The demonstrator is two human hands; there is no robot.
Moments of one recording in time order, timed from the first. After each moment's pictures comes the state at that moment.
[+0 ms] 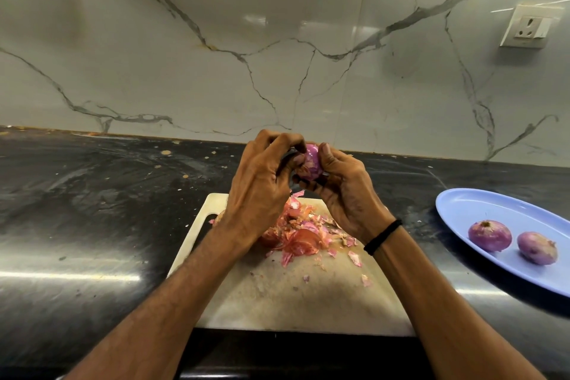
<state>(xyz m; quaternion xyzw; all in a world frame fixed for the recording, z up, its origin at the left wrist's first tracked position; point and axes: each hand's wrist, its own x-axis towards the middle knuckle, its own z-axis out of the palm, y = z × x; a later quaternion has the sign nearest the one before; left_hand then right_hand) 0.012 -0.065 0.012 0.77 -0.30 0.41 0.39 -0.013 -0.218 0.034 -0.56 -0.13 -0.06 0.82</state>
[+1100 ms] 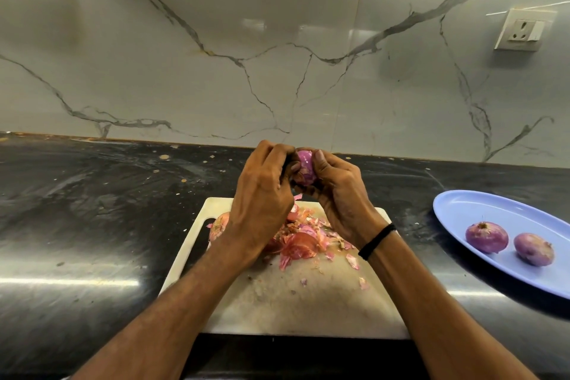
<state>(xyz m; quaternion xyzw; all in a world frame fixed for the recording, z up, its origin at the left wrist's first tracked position) 0.001 -0.077 0.009 0.78 -0.26 0.44 0.37 -0.009 -0.217 0.026 -0.60 -0.13 -0.09 0.79</state>
